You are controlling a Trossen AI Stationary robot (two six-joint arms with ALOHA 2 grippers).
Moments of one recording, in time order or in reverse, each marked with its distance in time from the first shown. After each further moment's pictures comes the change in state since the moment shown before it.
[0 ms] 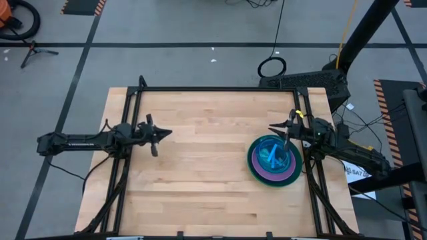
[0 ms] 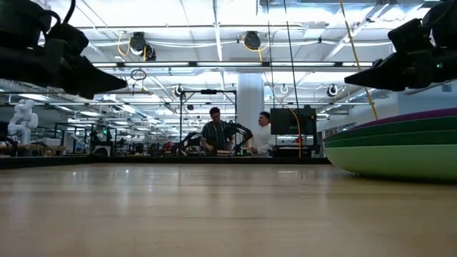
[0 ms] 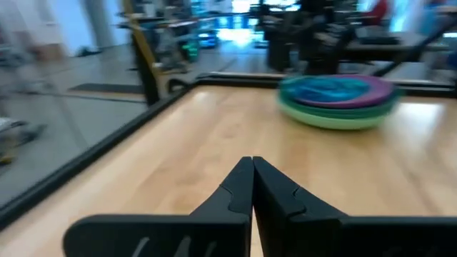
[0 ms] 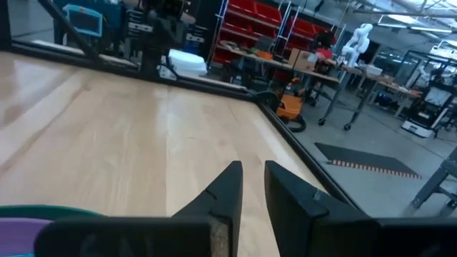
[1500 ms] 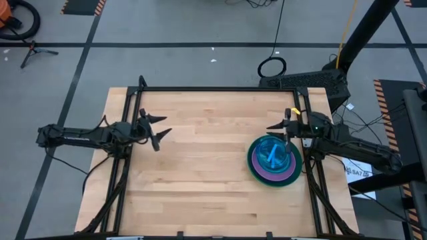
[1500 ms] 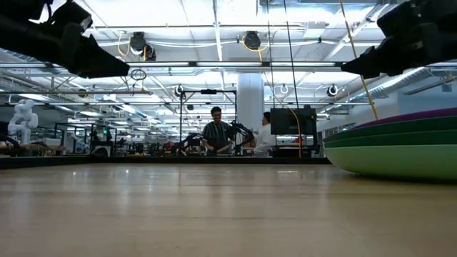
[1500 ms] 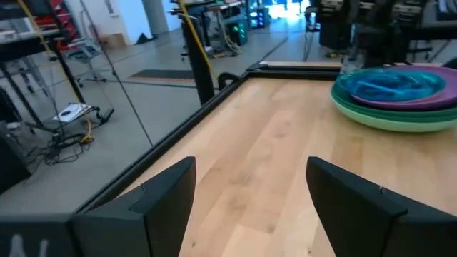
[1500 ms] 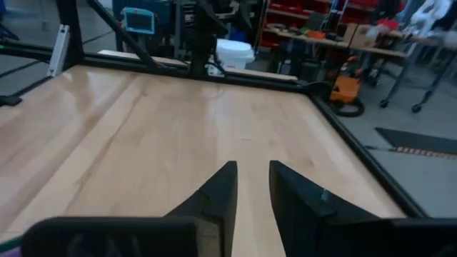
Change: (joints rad) left arm -0.127 0.082 0.211 -0.209 -0.342 0.023; right arm 0.001 0.272 0.177 0.058 -0.184 0.097
